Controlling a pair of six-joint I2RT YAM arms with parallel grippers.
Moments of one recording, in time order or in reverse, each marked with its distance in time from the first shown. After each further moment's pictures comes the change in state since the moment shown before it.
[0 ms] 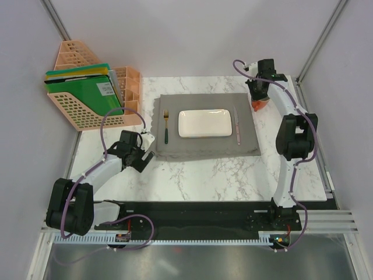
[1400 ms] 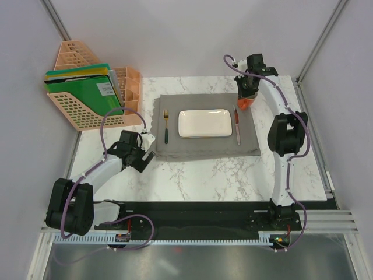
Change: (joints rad) left arm 0.000 0.000 0.000 0.000 0.022 0.000; right arm 0.072 0.082 0.233 -0.188 -0.127 0.078
